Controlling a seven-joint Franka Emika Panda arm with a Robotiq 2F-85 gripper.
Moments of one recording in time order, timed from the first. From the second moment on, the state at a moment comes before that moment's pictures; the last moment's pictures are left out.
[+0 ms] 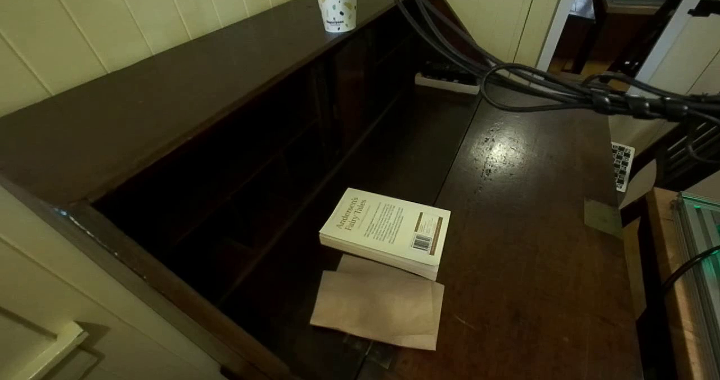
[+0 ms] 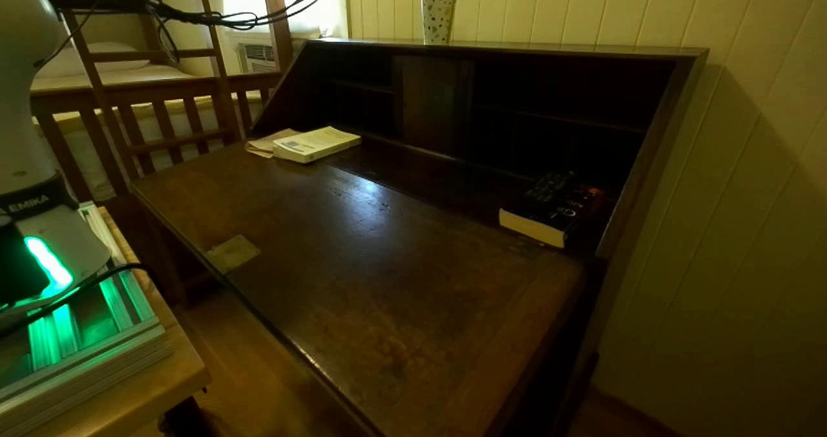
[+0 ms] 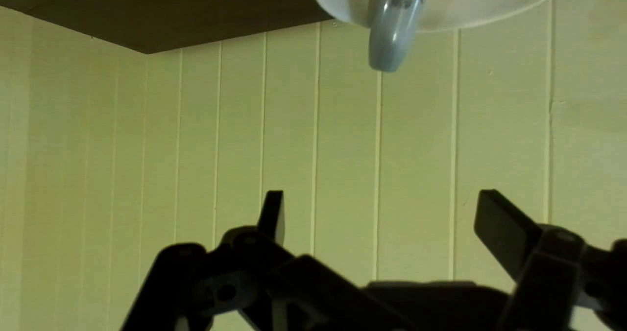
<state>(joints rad) 1.03 0.56 -1.33 -1.89 0.18 3.20 0.37</state>
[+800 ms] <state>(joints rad) 1.26 0.26 -1.46 -1.92 0.16 2.82 0.18</state>
